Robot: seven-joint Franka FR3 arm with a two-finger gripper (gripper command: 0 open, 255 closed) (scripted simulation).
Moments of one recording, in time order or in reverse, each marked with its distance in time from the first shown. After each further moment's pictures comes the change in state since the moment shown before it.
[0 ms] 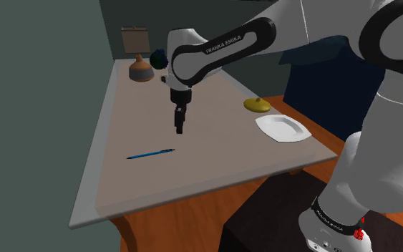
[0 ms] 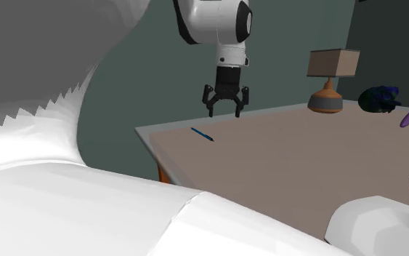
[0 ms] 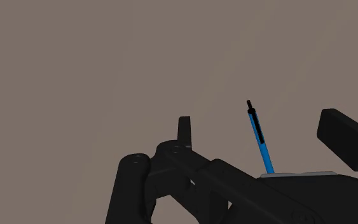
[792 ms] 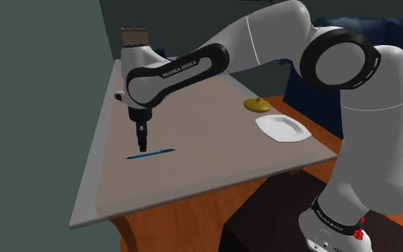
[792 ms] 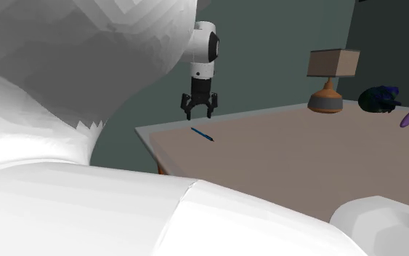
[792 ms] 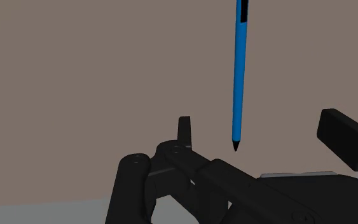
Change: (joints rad) arm 0.101 0.328 0.089 0.351 -0.049 0.030 -0.117
